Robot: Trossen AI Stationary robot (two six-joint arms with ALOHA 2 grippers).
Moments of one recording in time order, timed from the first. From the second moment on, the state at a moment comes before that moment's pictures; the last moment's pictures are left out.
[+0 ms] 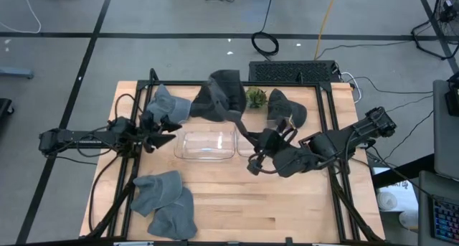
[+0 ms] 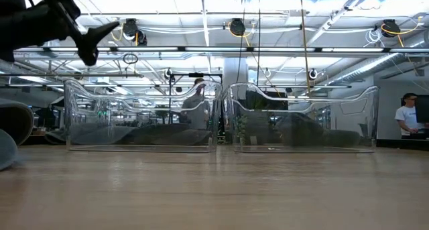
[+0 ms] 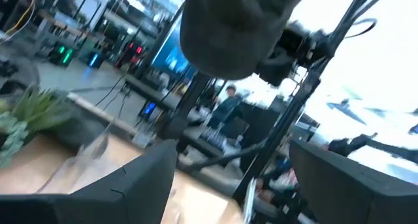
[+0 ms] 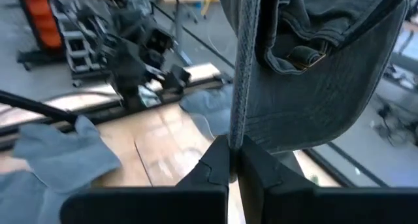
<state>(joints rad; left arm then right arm) 0.12 0.35 0.01 0.66 0.16 -0.63 0.44 1.55 1.64 -0.63 0.95 0.38</state>
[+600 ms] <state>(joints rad) 0.12 0.38 0.11 0.69 0.14 -0.62 0.44 1.55 1.64 -0.28 0.96 0.03</state>
